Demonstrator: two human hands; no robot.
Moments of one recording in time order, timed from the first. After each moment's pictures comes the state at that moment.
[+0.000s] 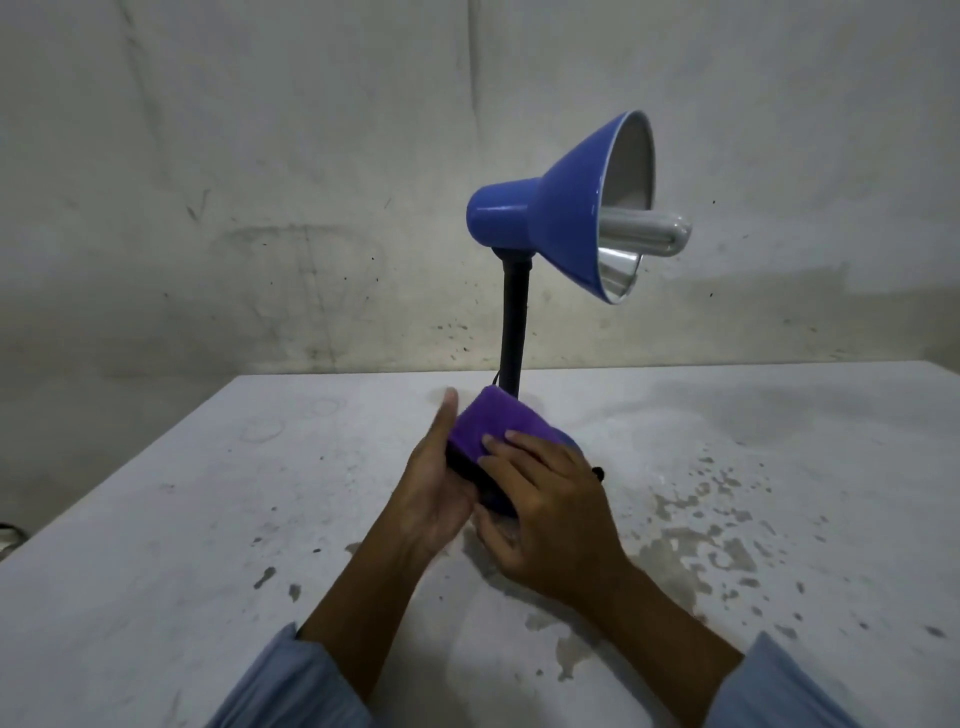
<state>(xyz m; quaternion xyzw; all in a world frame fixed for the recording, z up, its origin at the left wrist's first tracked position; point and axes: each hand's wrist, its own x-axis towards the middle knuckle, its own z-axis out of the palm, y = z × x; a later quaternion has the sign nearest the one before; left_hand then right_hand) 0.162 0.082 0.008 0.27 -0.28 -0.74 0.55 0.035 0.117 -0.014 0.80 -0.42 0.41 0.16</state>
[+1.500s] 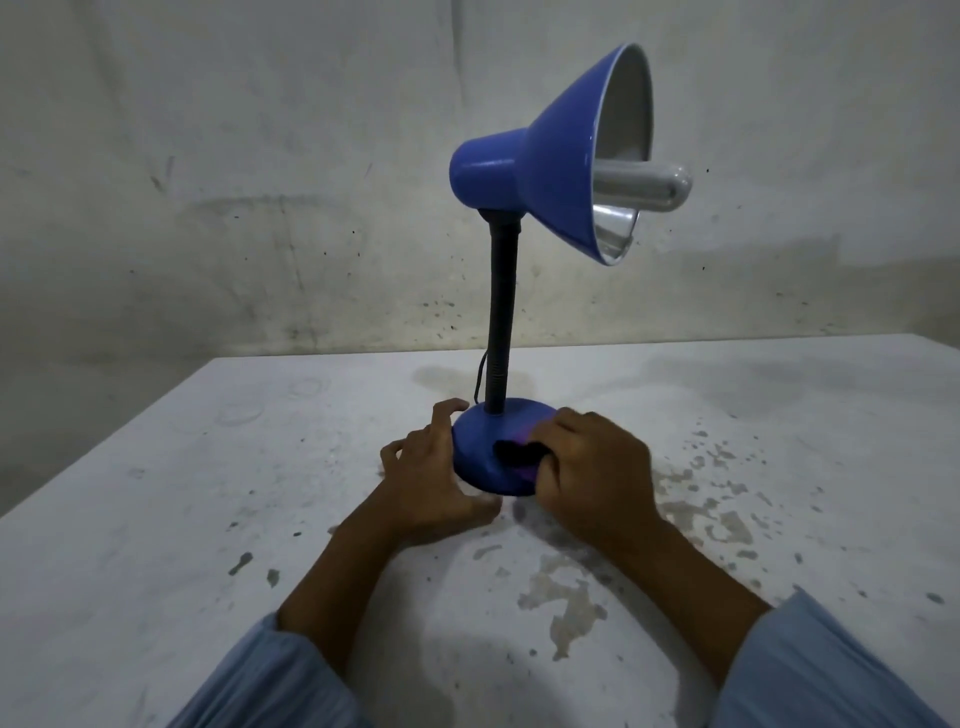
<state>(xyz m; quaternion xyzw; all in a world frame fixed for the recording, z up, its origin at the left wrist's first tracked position) 0.183 0.062 -0.028 0.55 -0.77 -0.17 0.28 0.003 0.104 -0.008 0.75 -0.51 0.38 0.15</state>
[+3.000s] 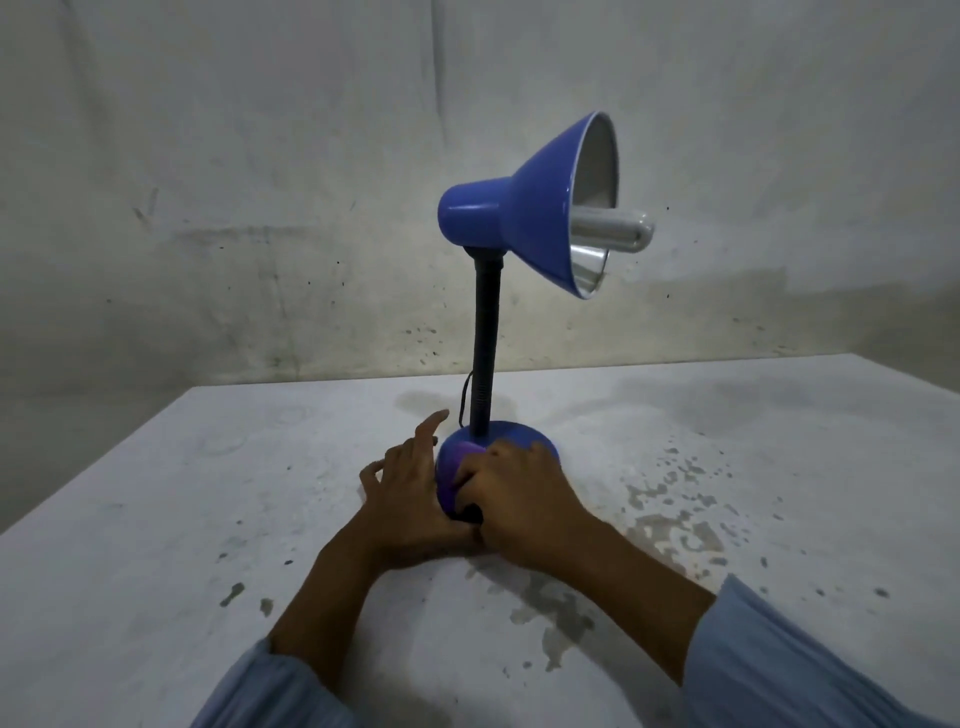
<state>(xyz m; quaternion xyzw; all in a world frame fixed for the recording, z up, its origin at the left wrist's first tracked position) 0.192 0.059 -0.030 0.54 -0.78 -0.16 0.29 0.045 0.110 0.012 0.85 -0.50 0.12 0.08</state>
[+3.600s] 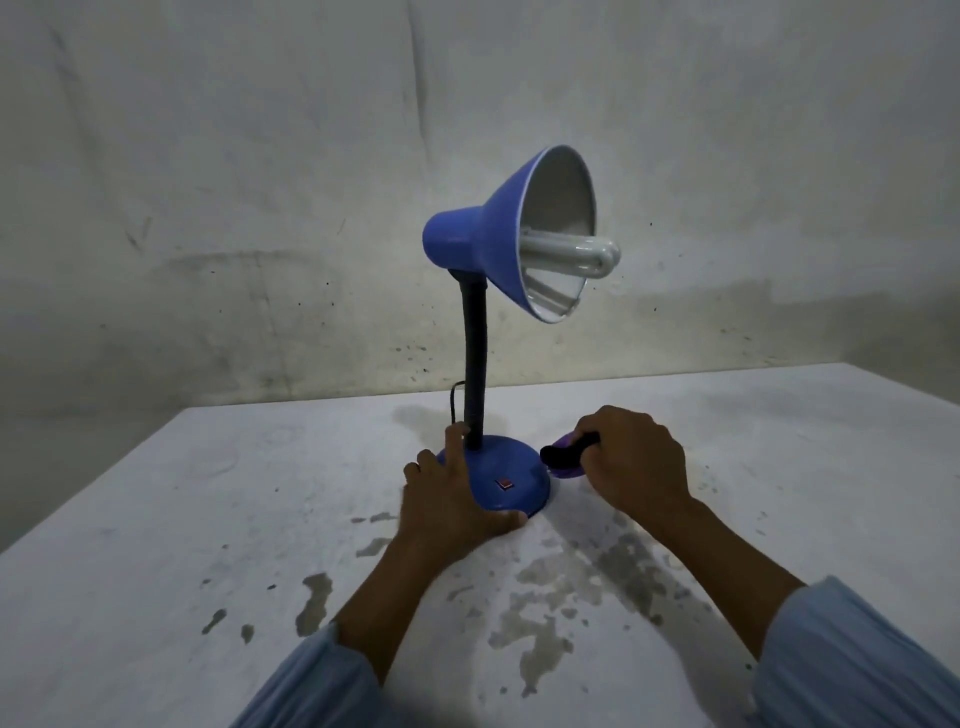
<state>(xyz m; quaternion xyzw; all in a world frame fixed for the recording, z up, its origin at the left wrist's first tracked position) 0.129 0.040 -0.025 0.62 -0.74 -0.08 0.26 -0.055 0.090 0.032 0.65 -0.68 0.34 0.04</state>
